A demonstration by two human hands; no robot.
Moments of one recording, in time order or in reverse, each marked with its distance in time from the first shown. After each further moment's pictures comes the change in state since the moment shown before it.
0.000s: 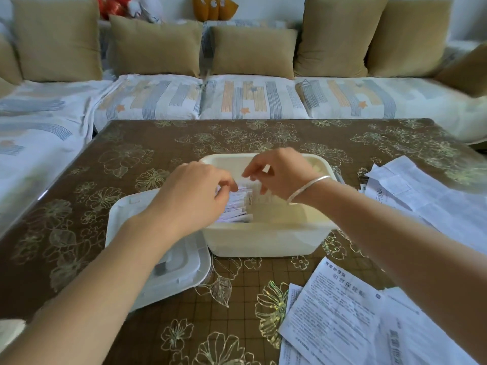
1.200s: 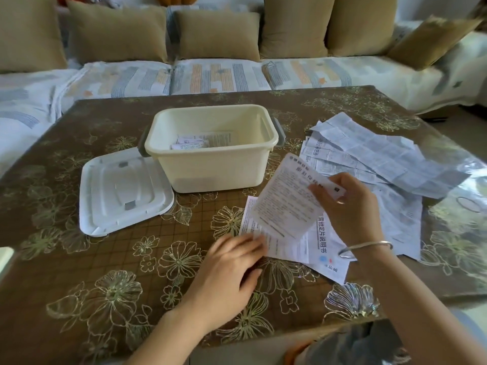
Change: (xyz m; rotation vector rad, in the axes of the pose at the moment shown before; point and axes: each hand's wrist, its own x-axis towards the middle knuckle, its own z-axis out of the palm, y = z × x) left_hand -0.186 0.107 0.140 -0.259 -0.105 0.257; right_hand -0.252 0.067 0.014 0.262 0.649 0.429
